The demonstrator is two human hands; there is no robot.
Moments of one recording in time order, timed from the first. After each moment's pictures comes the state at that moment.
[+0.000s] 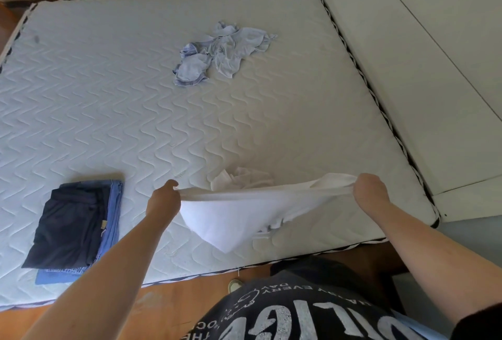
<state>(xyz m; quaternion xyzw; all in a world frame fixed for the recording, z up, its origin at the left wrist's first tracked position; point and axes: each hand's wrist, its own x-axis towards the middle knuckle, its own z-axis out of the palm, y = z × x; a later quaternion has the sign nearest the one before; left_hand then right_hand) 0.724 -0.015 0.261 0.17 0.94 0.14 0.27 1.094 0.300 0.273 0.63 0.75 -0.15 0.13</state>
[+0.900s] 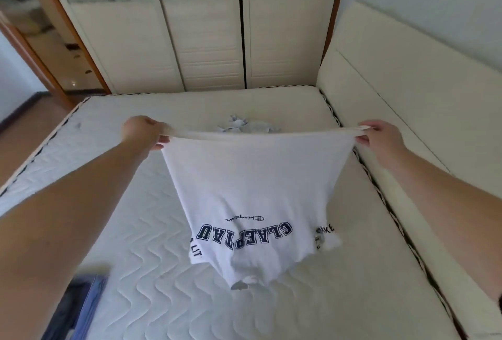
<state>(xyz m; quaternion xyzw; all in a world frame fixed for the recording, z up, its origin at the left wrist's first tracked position) 0.563 0.245 0.530 0.09 0.84 0.52 0.12 0.937 0.589 0.494 0.47 0.61 -0.52 -0.37</state>
